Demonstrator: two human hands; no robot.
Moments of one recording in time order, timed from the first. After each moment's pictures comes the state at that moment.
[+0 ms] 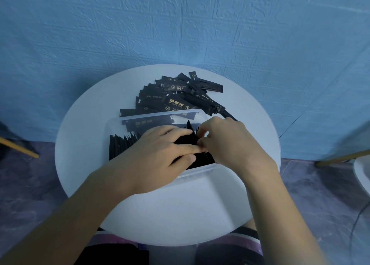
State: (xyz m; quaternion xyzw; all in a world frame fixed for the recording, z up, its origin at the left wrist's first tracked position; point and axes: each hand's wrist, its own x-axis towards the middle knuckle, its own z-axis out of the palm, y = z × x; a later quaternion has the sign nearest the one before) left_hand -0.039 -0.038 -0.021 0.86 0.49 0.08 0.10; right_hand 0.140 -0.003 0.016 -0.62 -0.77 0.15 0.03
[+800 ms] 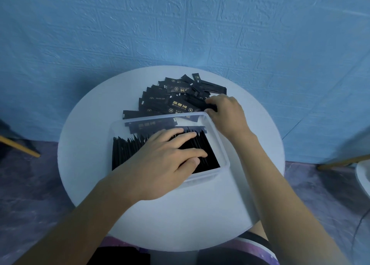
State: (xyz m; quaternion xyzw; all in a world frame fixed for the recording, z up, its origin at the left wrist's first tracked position) left_hand -0.036 -0.040 -0.028 0.85 0.51 0.09 0.11; right_hand 0.159 0.118 -0.053 -0.60 -0.77 0.07 0.22
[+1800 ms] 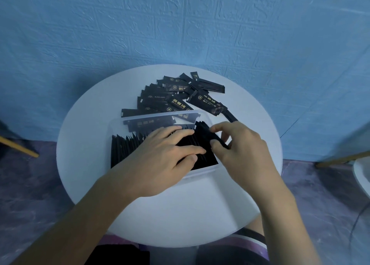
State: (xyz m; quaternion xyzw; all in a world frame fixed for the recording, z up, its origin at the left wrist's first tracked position) left_hand -0.036 -0.037 -0.034 0.85 0.50 0.11 0.09; right_hand 0.166 -0.026 -0.007 -0.62 -0.73 0.15 0.23
